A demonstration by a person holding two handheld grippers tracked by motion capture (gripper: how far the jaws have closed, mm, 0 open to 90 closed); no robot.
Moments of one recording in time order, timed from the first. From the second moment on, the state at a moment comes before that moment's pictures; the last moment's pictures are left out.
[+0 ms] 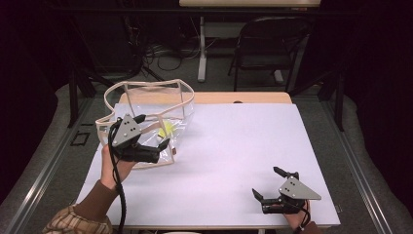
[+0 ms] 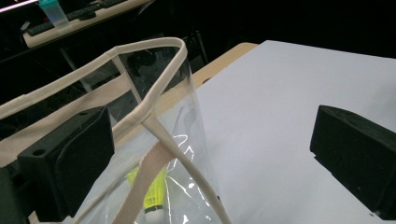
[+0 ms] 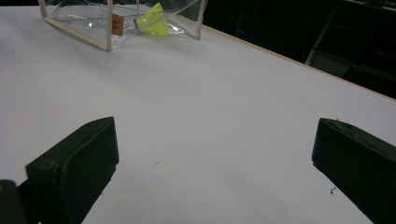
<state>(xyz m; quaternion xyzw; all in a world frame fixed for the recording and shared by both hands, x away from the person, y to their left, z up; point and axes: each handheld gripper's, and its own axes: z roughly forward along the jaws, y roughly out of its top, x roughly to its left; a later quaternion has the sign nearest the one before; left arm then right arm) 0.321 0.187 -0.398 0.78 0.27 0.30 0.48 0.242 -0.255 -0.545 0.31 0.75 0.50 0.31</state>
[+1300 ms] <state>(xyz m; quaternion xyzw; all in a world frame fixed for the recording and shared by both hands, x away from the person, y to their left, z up) 0.294 0.228 -0.481 0.76 0.31 0.26 0.50 0.243 -0.254 -0.546 0.31 0.75 0.50 0.30</state>
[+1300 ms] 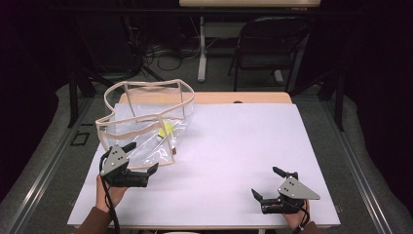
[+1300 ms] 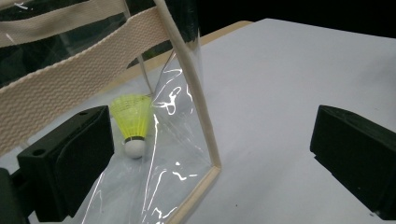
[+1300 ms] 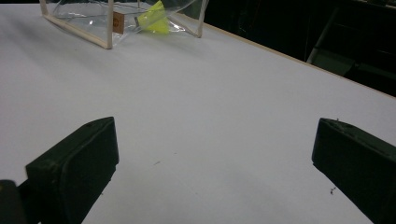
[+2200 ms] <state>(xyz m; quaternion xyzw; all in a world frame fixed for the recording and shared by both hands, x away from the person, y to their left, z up) 0.283 0.238 -0.529 0.77 0.30 0.26 0.50 0.243 -0.253 -0.546 0.31 0.75 0.50 0.30</state>
